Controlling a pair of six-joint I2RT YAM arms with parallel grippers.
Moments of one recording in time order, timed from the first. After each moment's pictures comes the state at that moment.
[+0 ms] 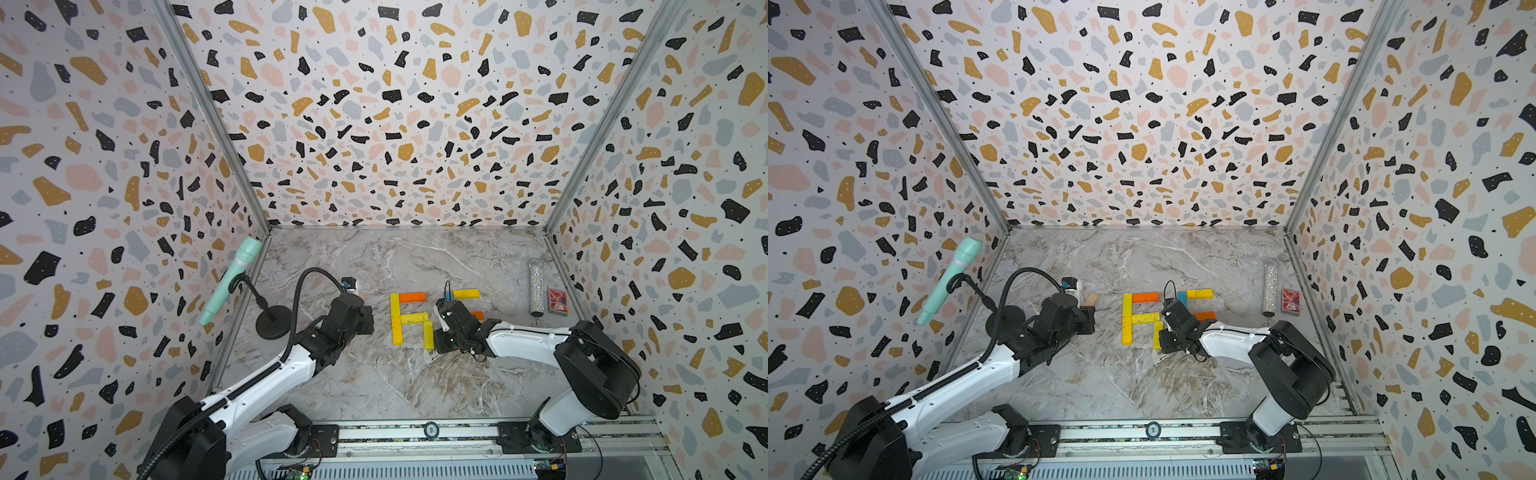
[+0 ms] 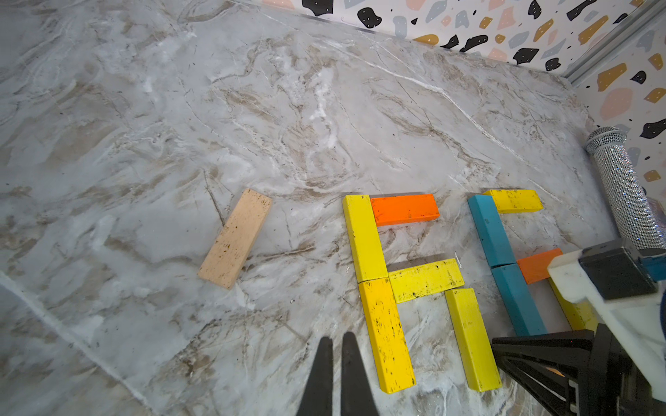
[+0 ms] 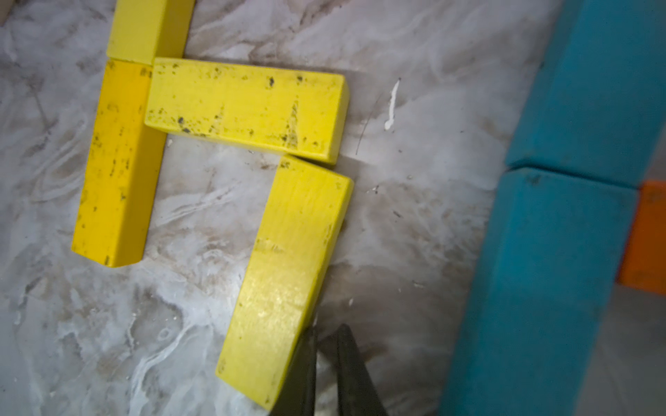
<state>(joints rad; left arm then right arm) -0.60 1.09 0.63 -0.19 -0.20 -0.51 0.75 1.57 0.72 -0.16 -0.03 0.44</state>
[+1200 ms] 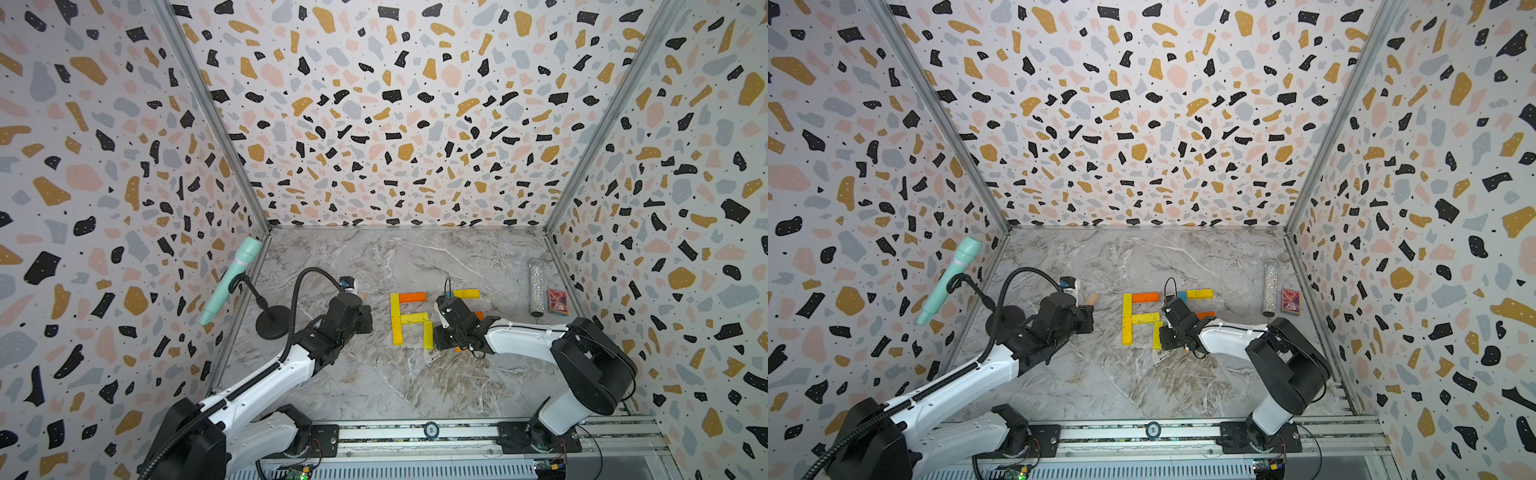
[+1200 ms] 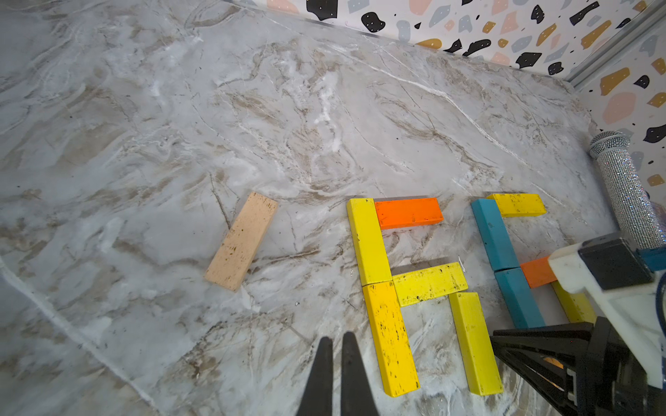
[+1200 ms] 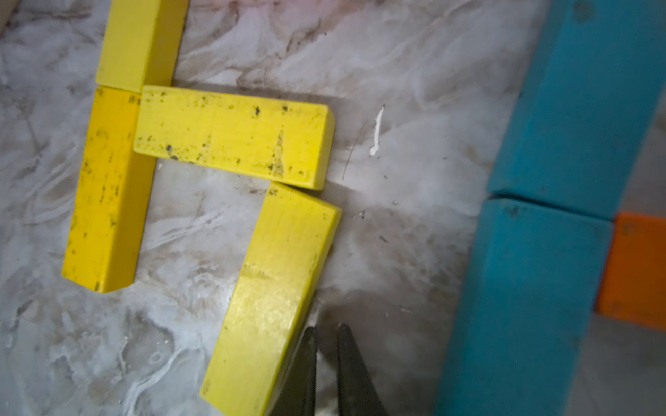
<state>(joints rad) -0.58 1.09 0.63 -0.20 -0.19 -0.50 0.73 1.61 0.75 -0.15 -0.03 0.43</state>
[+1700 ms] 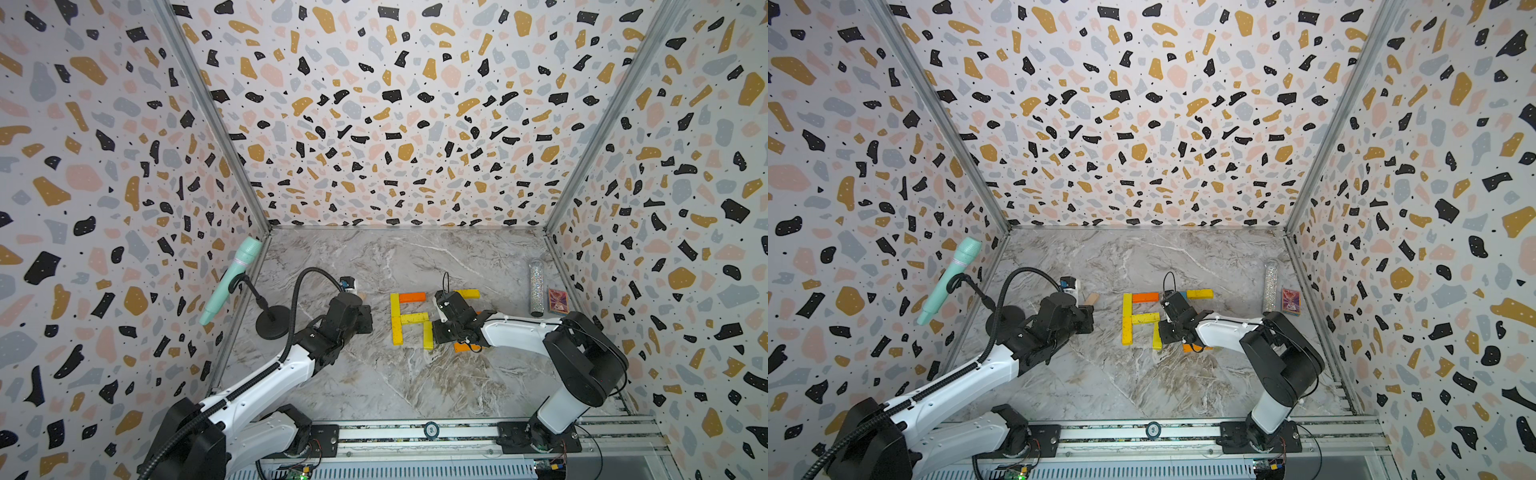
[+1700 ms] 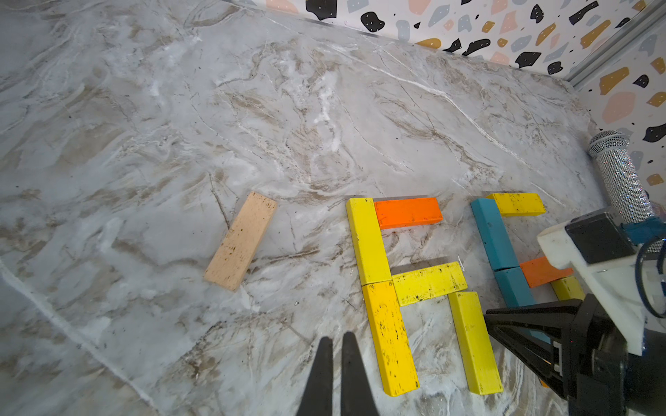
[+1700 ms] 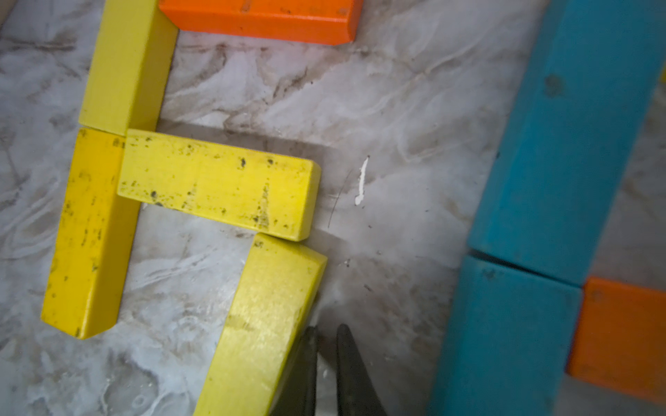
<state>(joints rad) -0.58 1.09 0.63 -0.20 -0.19 -0.50 0.71 1.66 0.81 -0.16 -0.01 0.40</state>
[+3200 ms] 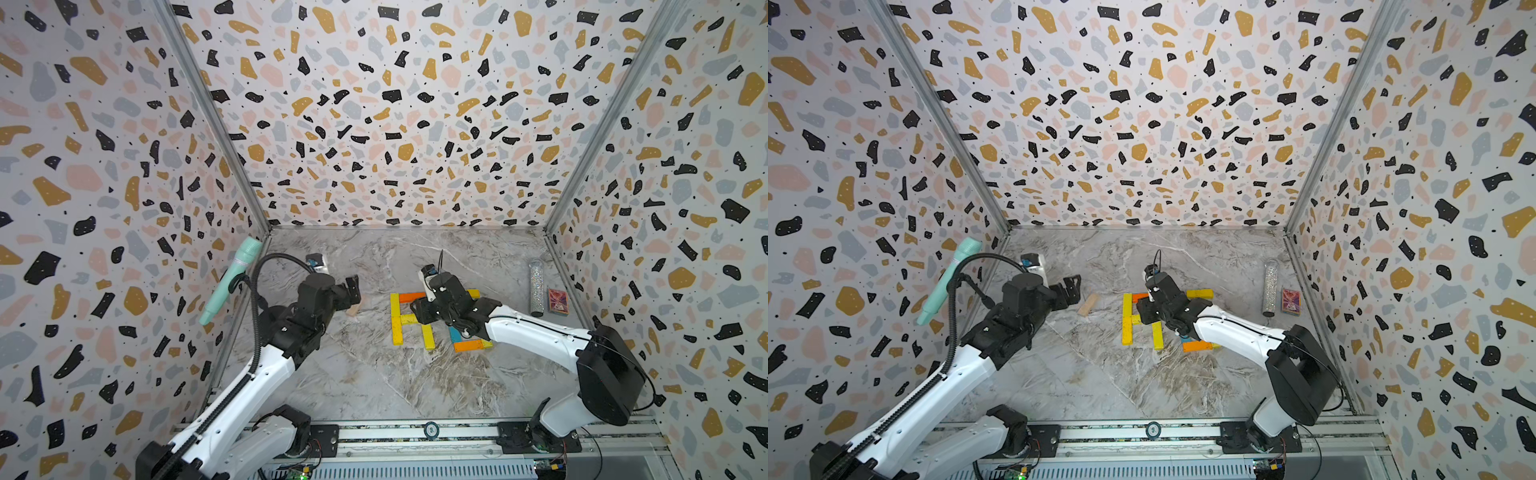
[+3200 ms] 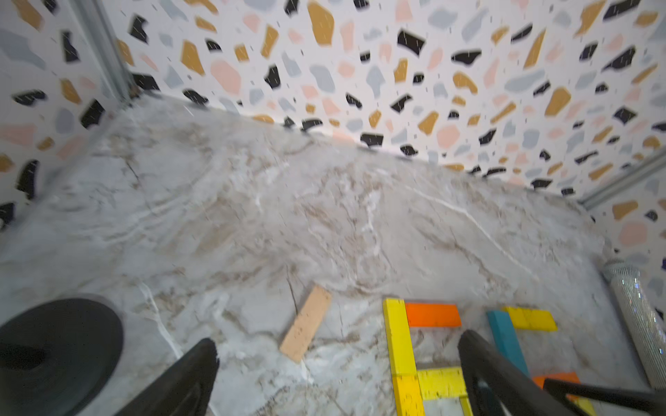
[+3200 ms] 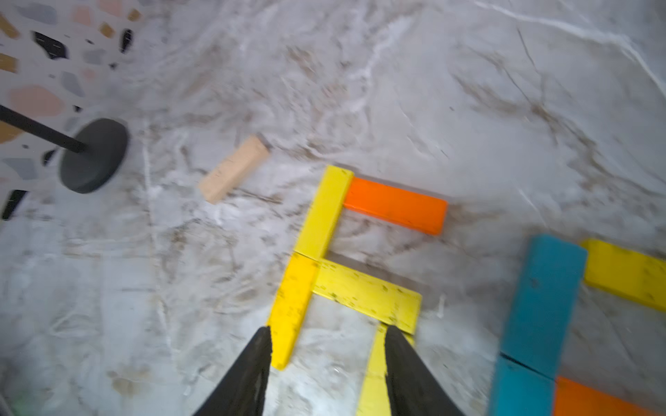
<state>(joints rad) -0.38 0.96 0.83 -0.32 -0.29 -0.43 0.85 1.56 1.06 -0.19 0.04 0.40</state>
